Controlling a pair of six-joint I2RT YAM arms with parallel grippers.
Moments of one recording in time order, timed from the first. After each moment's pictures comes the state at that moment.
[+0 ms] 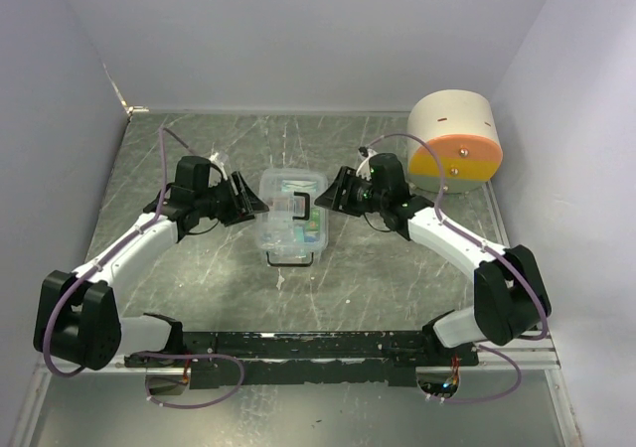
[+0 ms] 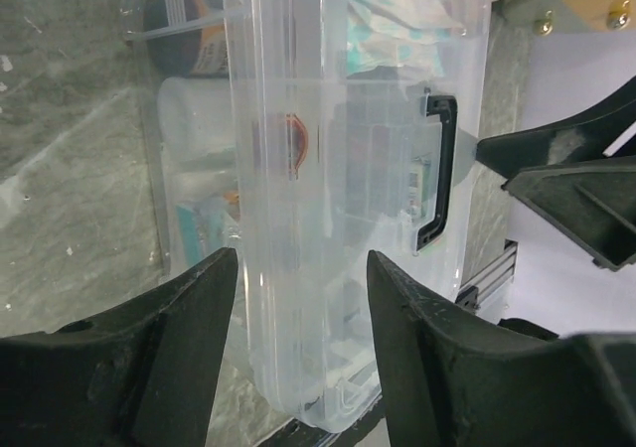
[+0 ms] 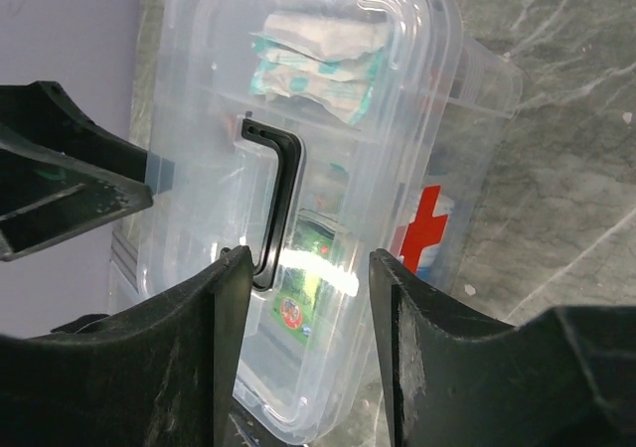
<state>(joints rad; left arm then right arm) -0.31 1.28 0.82 -0.23 0.43 -0.72 0.48 1.42 0.88 -0.01 -0.36 0.71</state>
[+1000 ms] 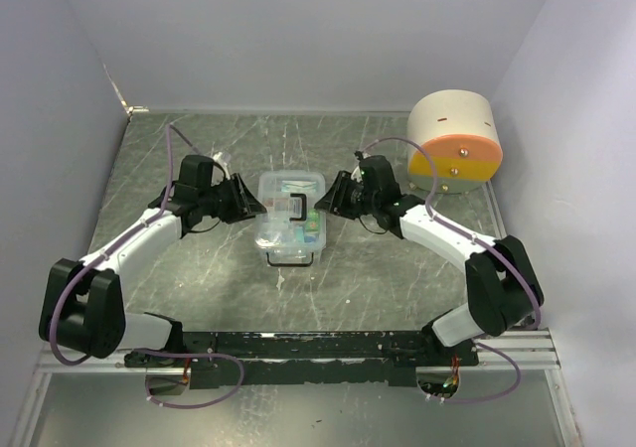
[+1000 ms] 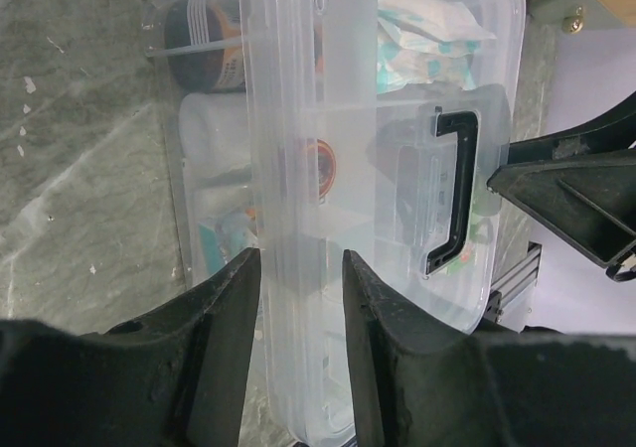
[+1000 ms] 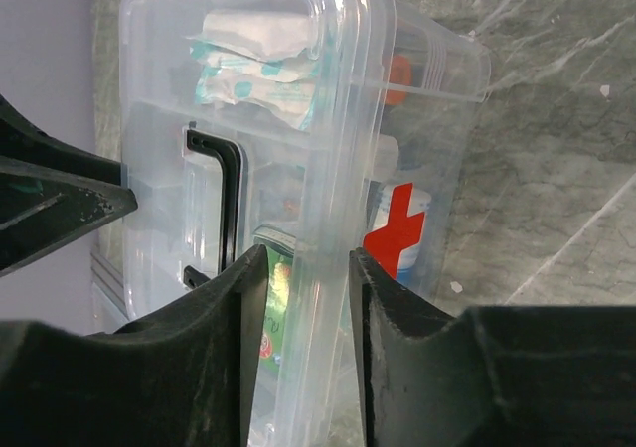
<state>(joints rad) -0.31 1.34 0.83 -0.21 0.41 -0.67 0.52 1.48 0.91 -0.06 -0.26 0.72</state>
